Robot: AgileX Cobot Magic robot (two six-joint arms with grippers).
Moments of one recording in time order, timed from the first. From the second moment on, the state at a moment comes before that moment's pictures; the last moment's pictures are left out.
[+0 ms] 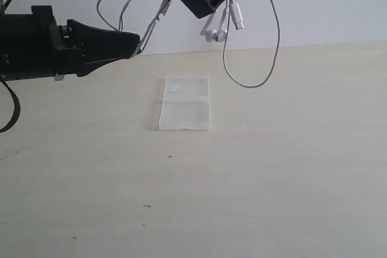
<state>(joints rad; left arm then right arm) -0.09 1.44 -0.80 1.37 -0.93 -1.35 0.82 1.36 -1.41 -0.22 0.75 -0.21</state>
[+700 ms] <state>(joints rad) -0.09 1.40 -0.80 1.35 -0.99 -1.35 0.81 1.43 -1.41 -0.44 0.81 -0.08</state>
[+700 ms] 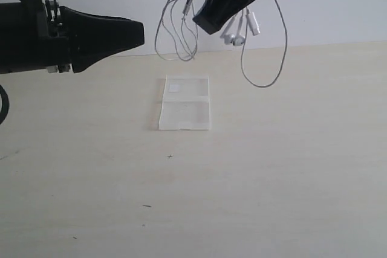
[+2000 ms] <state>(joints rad) -0.09 1.12 -0.30 1.44 -0.67 -1.43 0.31 2.48 -2.41 0.58 1.22 0.08</state>
